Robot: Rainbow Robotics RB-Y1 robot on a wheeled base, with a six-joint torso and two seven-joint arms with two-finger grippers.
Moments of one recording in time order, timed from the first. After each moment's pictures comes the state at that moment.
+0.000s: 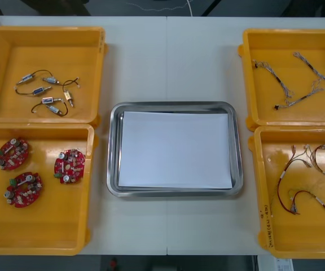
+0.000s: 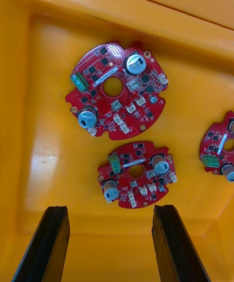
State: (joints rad) right arm 0.06 -0.97 -0.46 -1.95 -1.08 1.49 1.66; left arm -0.09 0.86 0.43 -1.83 1.04 1.77 -1.31
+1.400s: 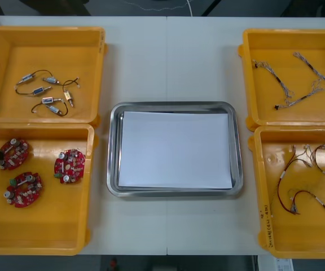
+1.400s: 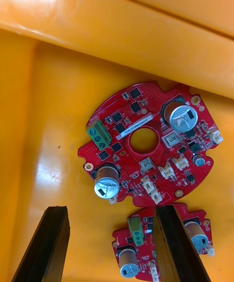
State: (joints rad) right arm 0.06 -0.97 -0.18 -1.79 -0.99 1.23 1.85; left arm -0.14 0.86 0.24 -1.65 0.93 1.54 -1.31
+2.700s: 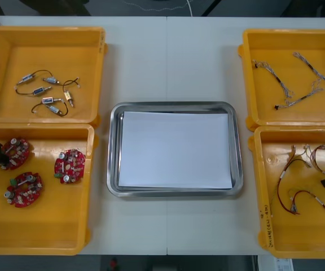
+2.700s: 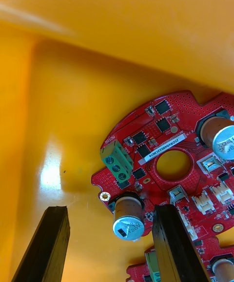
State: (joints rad) right arm 0.06 -0.98 -0.01 -1.72 -0.91 1.09 1.90; left arm -0.15 0.86 0.15 -1.58 0.88 1.43 -1.31
